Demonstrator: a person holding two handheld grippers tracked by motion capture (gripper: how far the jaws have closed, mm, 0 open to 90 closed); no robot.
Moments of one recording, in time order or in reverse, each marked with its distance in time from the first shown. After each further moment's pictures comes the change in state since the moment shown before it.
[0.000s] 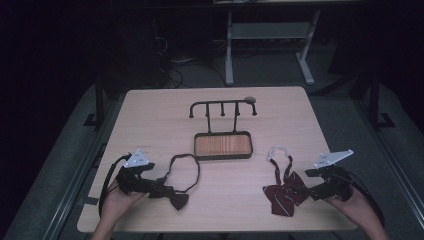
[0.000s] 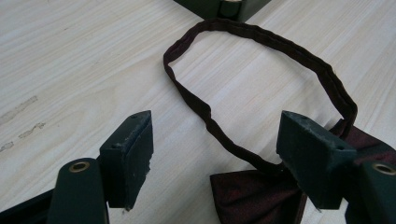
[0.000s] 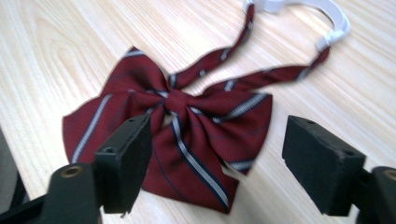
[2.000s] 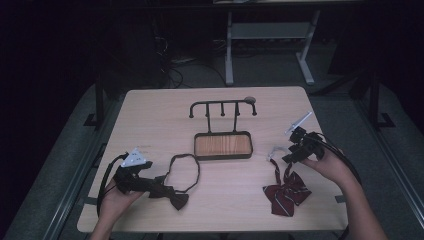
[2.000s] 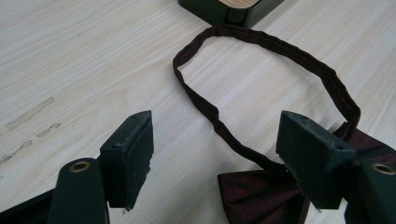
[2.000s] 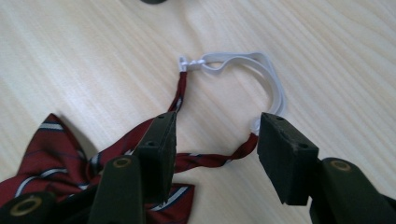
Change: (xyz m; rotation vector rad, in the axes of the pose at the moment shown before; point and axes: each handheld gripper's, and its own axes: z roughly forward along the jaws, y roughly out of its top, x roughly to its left) left arm 0.003 0.001 -0.006 -0.018 0.017 -0.010; right arm -0.041 0.103 0.039 0.265 -0.080 -0.053
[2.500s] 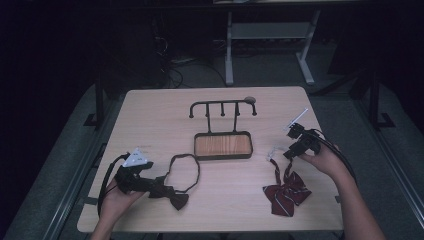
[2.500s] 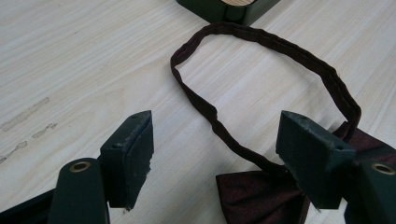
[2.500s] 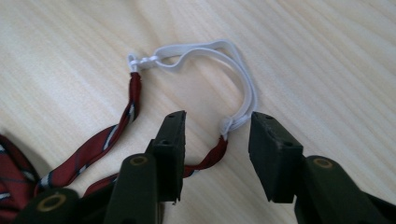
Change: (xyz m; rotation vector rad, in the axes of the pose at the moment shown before) left arm -0.001 0.001 0.002 0.006 0.000 0.004; right arm -0.023 0.006 0.020 0.067 -0.015 0.087
